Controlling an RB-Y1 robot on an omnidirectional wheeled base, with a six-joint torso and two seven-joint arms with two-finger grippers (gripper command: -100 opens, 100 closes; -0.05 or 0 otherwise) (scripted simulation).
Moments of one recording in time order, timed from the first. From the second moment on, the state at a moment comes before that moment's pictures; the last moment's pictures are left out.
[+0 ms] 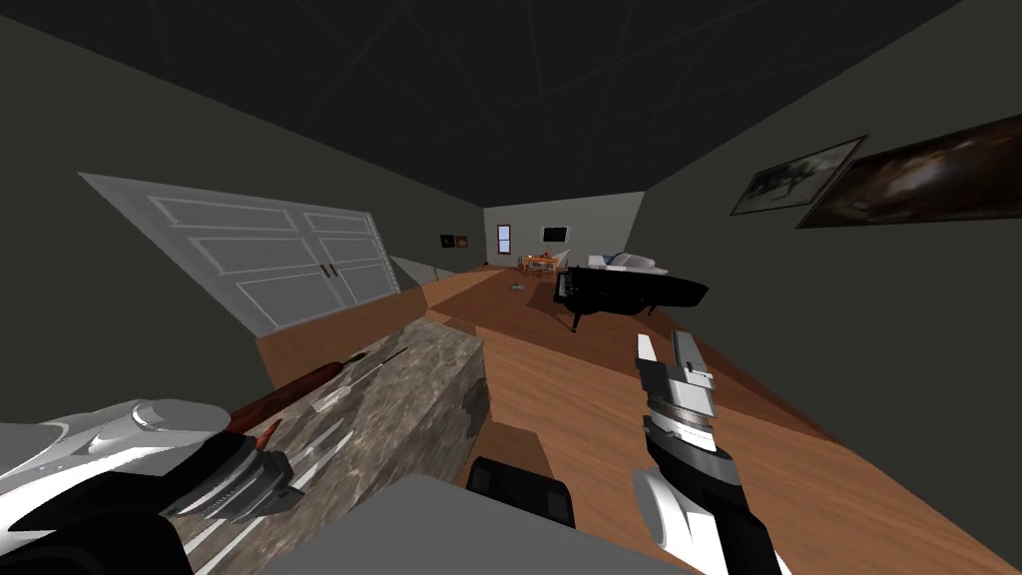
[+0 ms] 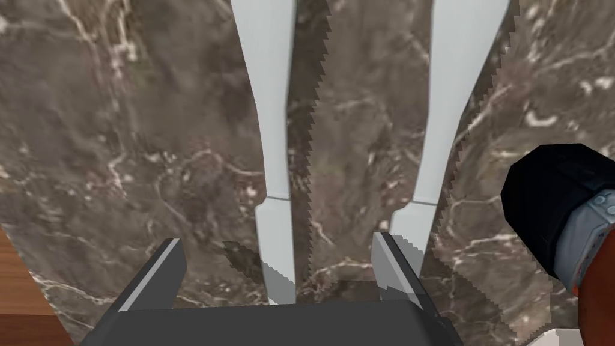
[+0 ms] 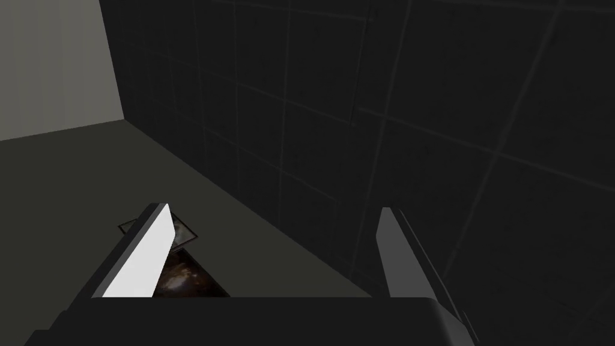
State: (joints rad) left arm 0.77 1.92 -0.60 -1.63 -0.24 -0.36 0.12; right arm 0.47 0.01 0.00 -2.21 0.00 -0.59 0.06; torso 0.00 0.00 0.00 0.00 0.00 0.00
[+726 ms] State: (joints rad) left arm 0.79 1.83 -0.62 -1.55 -0.22 -0.36 0.12; right arm 0.47 0.01 0.00 -2.21 0.00 -0.59 0.06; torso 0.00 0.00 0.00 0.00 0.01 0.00
